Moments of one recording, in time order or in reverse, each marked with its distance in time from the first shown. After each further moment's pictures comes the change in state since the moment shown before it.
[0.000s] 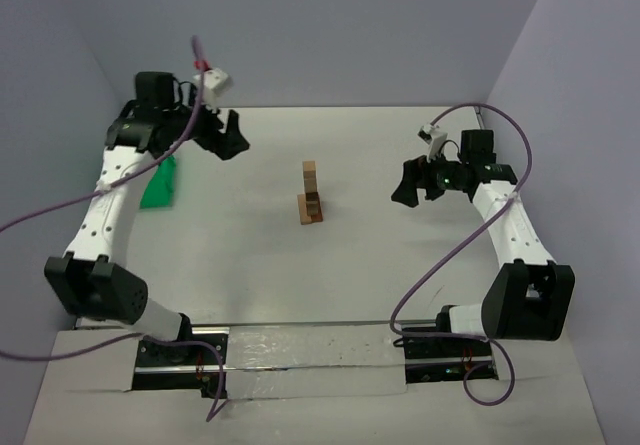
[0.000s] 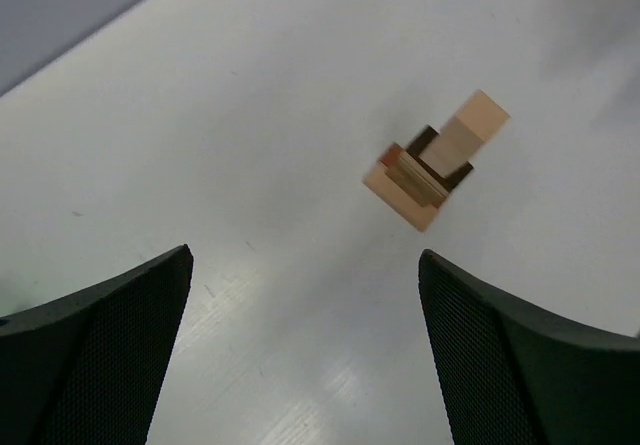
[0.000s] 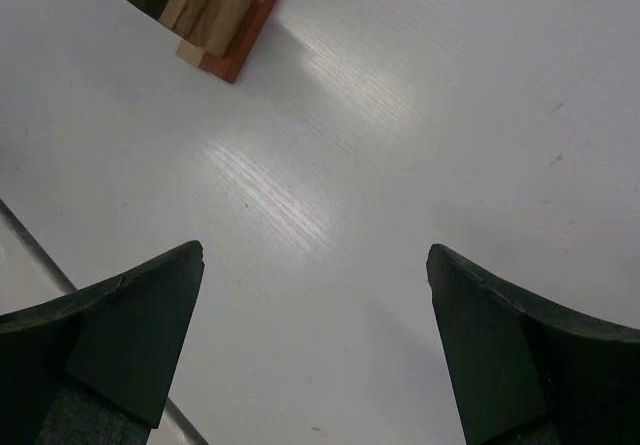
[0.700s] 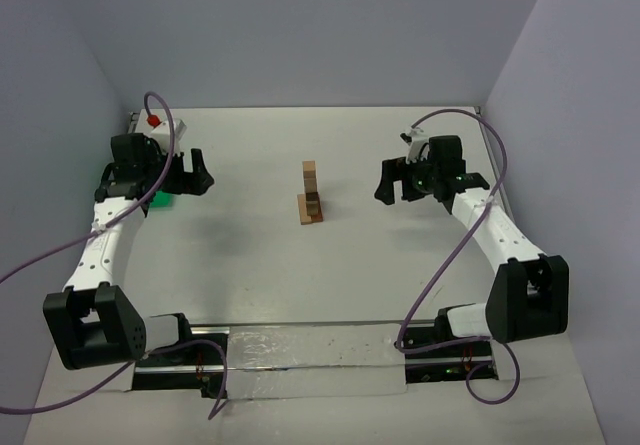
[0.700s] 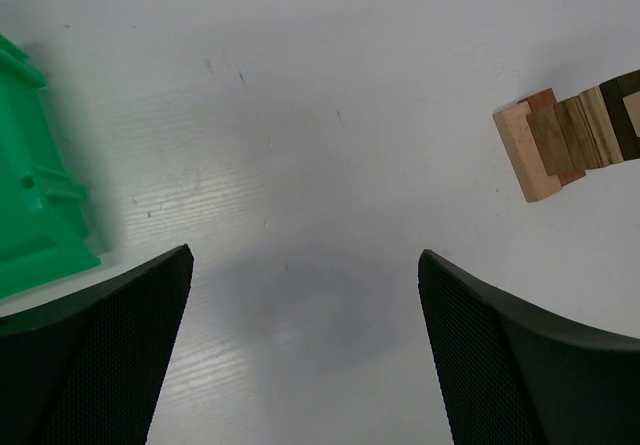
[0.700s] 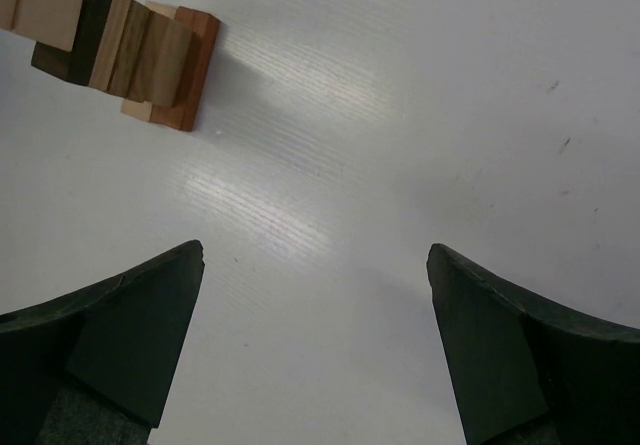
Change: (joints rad) left arm 0.276 -0.268 -0.613 0.299 -0.175 -0.217; right arm 0.205 0.003 -0.108 0.255 0.305 0.312
